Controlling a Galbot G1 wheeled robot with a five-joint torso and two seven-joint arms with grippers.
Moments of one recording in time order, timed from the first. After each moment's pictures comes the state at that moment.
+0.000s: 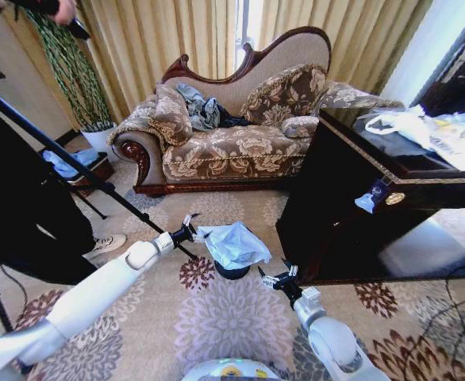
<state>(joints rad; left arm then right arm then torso) 0.63 -0.68 0.25 -1.46 -0.20 -0.29 0.41 -1.46 1.13 0.30 2.03 0.25 -0.25 -0.01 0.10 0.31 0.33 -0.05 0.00</state>
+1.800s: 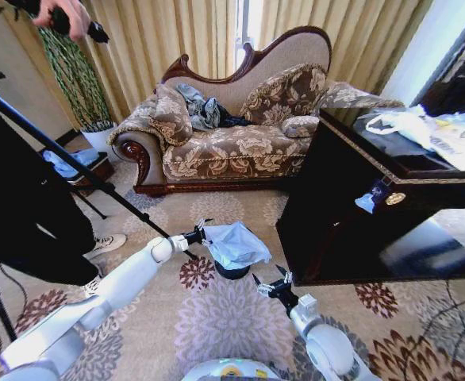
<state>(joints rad) 0.47 -1.03 0.26 -1.04 0.09 -0.50 0.24 -1.52 1.12 0.28 2.02 0.25 -0.12 -0.07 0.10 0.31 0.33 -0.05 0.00</state>
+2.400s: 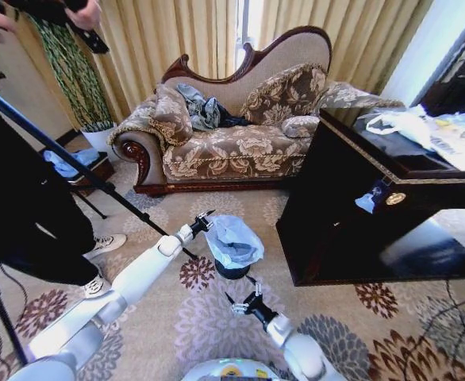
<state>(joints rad) 0.47 -1.08 0.25 -1.00 -0.38 -0.33 0.23 -1.32 1.27 0.09 1.65 -0.04 0.18 -0.20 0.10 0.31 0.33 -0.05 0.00</state>
